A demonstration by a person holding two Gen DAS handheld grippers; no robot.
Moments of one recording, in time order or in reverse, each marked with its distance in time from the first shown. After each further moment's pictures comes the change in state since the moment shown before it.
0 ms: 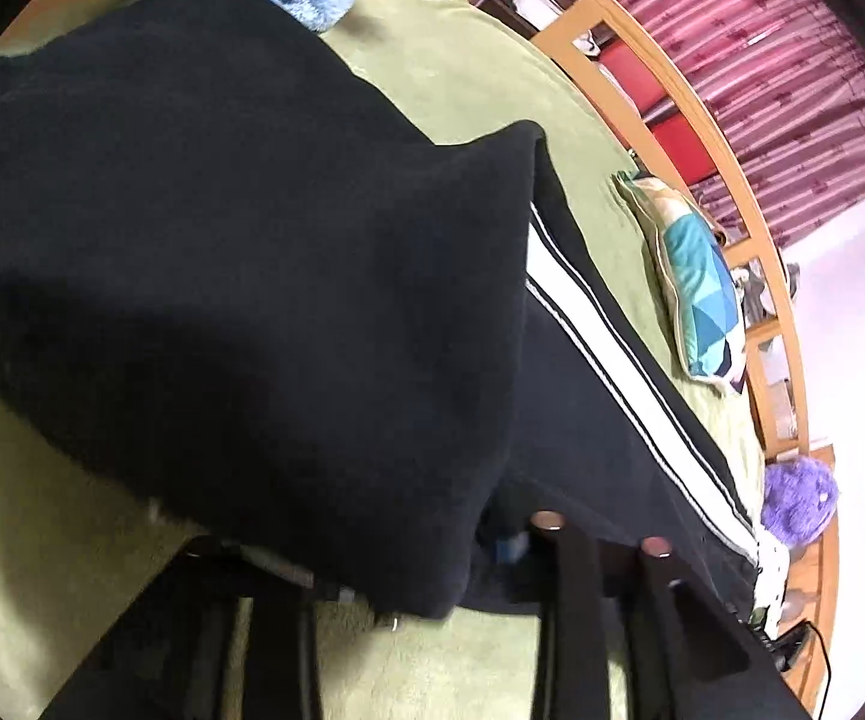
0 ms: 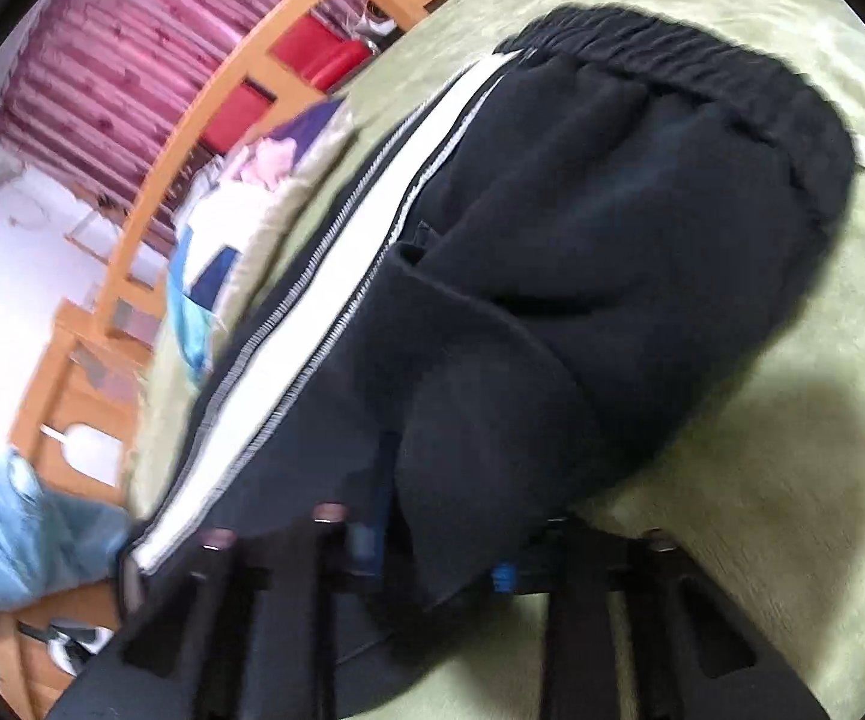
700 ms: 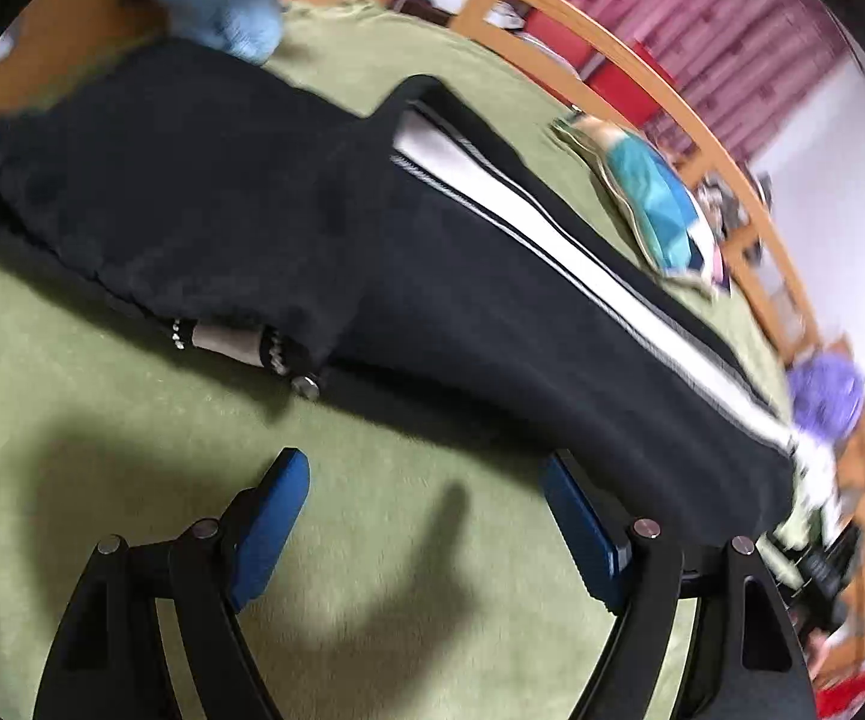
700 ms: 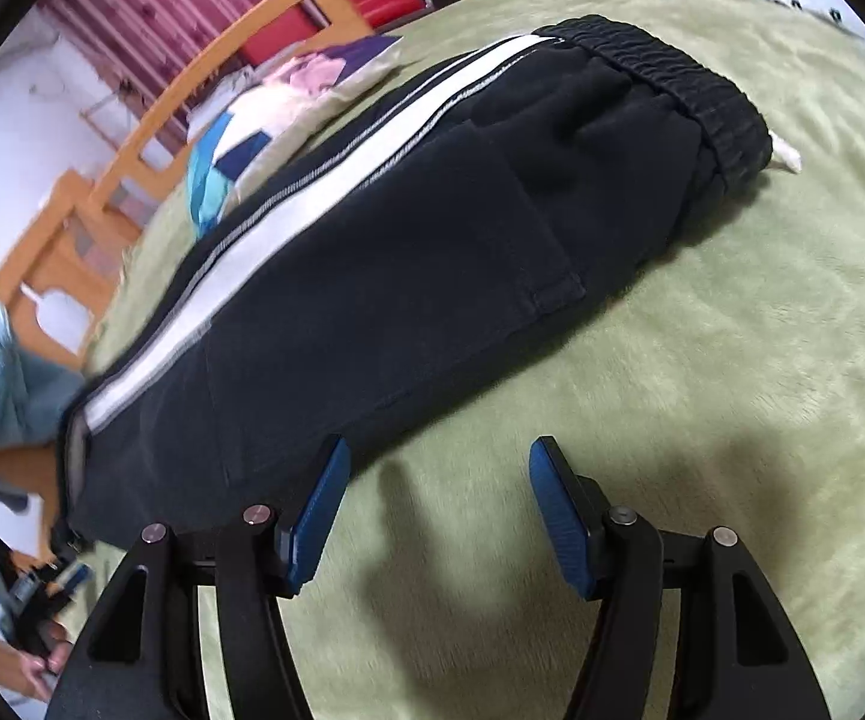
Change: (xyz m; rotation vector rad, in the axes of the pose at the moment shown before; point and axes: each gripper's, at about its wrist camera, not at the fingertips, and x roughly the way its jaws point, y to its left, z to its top) left arm -0.032 -0.008 -0.051 0.198 -0.004 0.006; right arm -0.040 -0.013 -0.052 -0.230 0.117 -0.083
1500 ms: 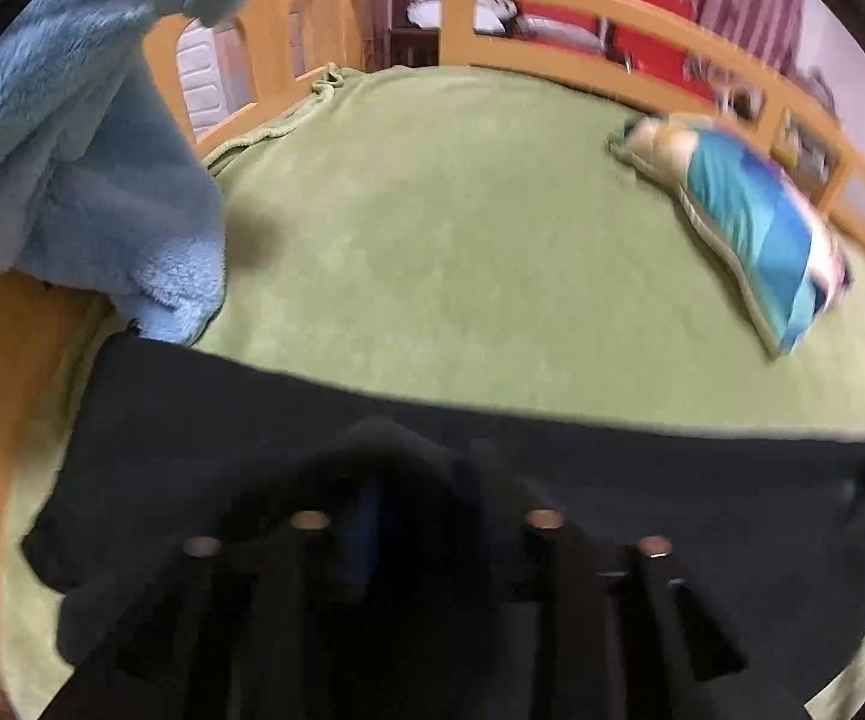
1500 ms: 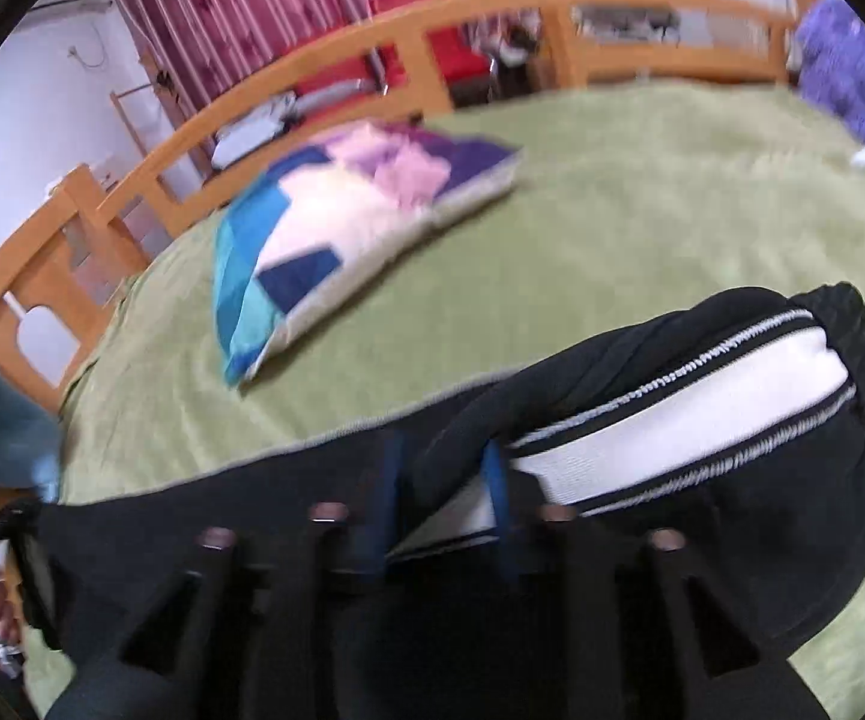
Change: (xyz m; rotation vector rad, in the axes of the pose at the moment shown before) left arm 0.055 -0.084 0.160 0.326 -0.029 0.419; right arm 0.052 0.124 0.130 -0.181 -0.091 -0.047
